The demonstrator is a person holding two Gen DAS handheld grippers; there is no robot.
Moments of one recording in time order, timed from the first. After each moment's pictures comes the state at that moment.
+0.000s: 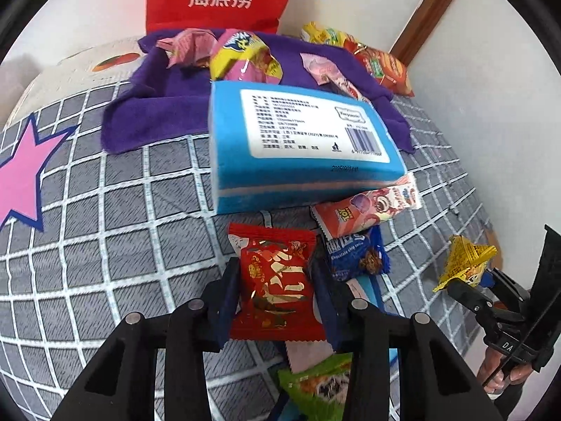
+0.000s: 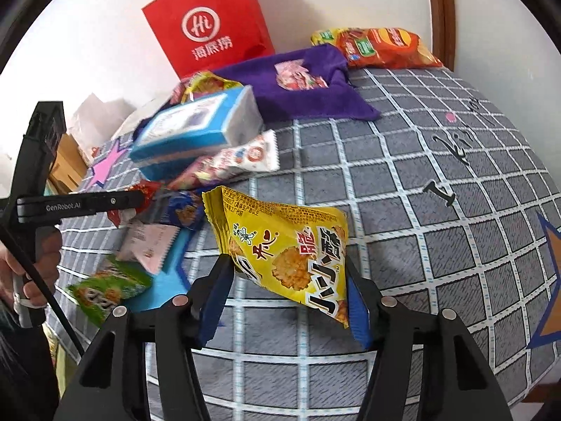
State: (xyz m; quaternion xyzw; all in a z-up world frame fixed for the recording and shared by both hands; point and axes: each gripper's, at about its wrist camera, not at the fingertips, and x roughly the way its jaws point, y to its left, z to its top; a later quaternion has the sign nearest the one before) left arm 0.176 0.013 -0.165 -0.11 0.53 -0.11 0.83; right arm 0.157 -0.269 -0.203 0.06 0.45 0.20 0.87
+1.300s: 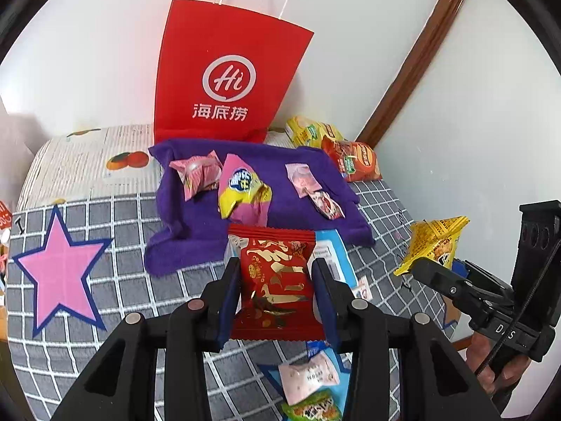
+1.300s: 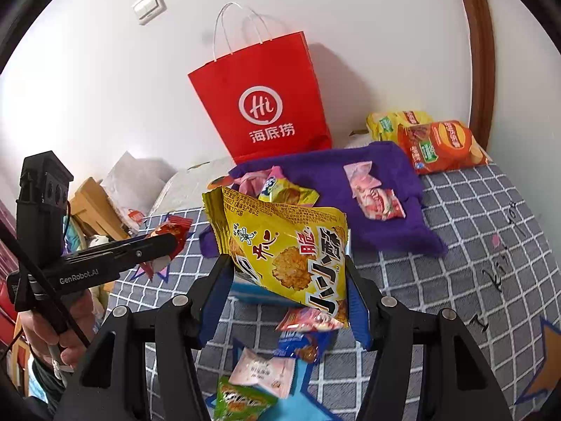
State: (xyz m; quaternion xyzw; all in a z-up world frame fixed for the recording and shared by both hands) left arm 0.211 0.061 -0.052 -0.13 0.43 -0.13 0.88; right arm 0.216 -0.185 -0.069 0.09 0.39 0.22 0.89
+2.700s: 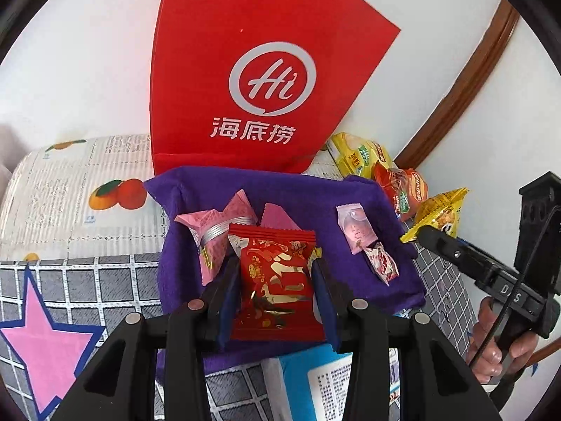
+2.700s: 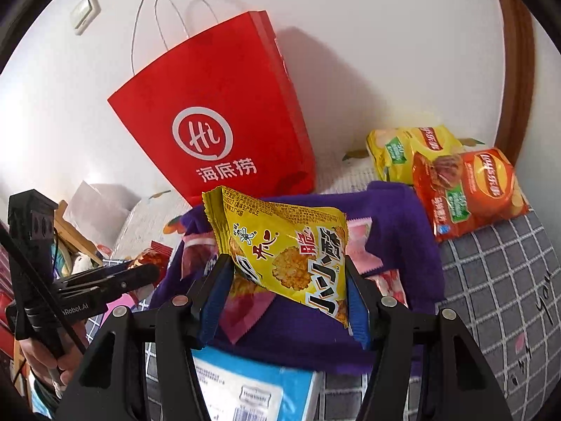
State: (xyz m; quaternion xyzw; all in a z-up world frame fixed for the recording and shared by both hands) left arm 0.345 0.082 -0.098 -0.15 0.46 -0.10 0.87; right arm 0.393 -0.179 -0.102 0.09 0.41 0.23 0.88
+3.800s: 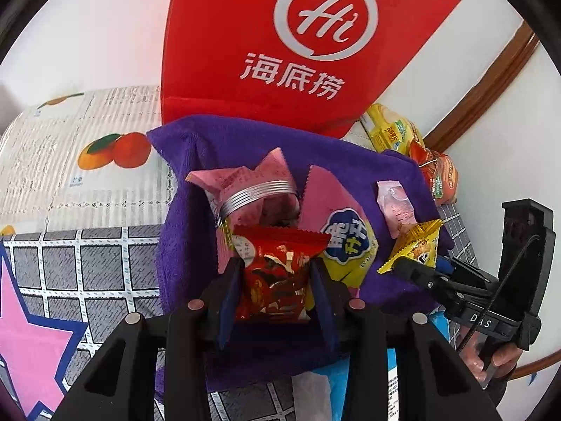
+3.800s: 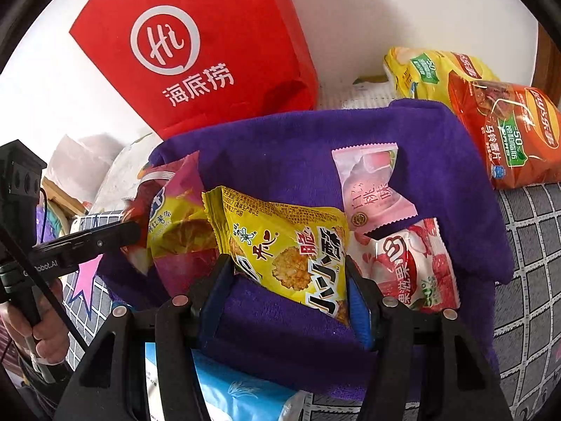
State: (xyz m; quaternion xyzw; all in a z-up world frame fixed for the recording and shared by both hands) left arm 0.367 0.090 -0.150 -0.16 0.50 -0.09 0.84; right arm 0.420 -0.156 -0.194 0.07 0.49 0.26 0.83
